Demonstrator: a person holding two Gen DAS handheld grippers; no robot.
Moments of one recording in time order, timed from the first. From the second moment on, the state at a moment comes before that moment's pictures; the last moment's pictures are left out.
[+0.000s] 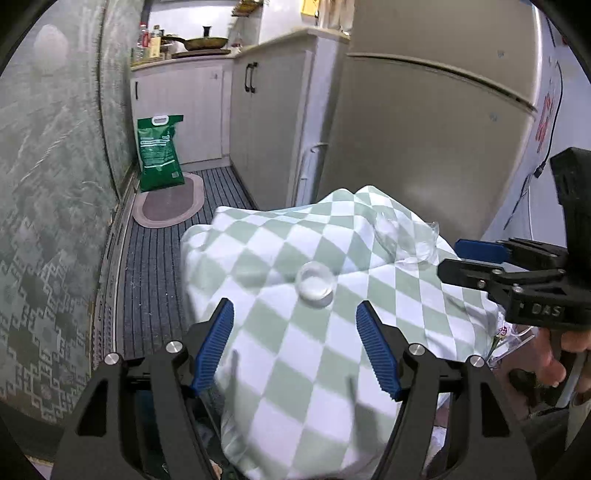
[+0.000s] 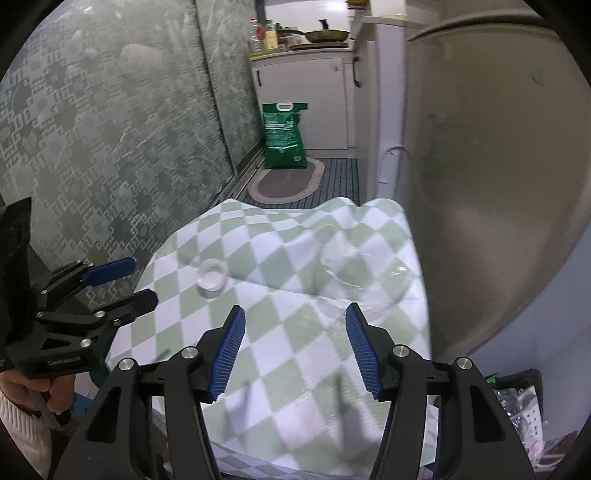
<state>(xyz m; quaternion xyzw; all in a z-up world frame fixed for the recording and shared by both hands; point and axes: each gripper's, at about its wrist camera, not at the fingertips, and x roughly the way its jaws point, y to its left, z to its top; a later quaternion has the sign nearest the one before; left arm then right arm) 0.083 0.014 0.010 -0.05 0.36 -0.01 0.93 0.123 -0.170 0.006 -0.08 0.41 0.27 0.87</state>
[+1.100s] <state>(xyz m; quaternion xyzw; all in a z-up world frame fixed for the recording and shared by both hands) 0.133 0.008 -0.014 -0.06 0.40 0.04 0.91 0.144 -0.180 0.004 -0.16 0.39 0.30 0.86</state>
